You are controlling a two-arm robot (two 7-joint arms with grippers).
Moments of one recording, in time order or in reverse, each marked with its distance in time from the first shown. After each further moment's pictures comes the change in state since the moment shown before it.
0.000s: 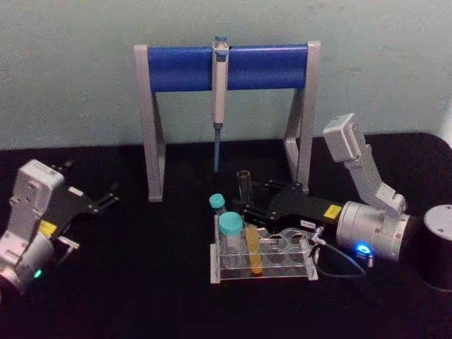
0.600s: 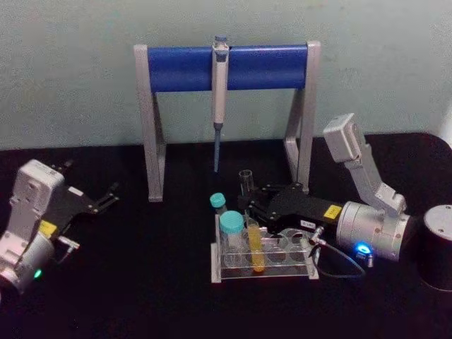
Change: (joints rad) left arm 0.000 0.000 0.000 0.000 0.000 0.000 0.000; right arm 0.000 0.000 0.000 0.000 0.001 0.000 0.000
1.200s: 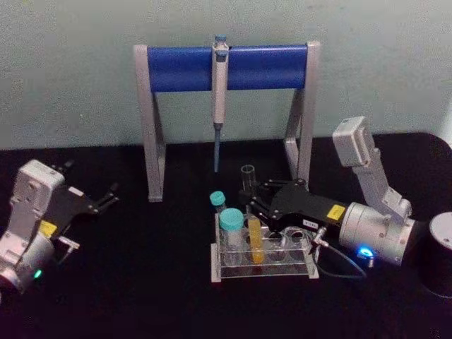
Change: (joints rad) left arm 0.000 0.000 0.000 0.000 0.000 0.000 0.000; right arm -0.029 0.000 0.016 -0.011 -0.018 -0.092 0.001
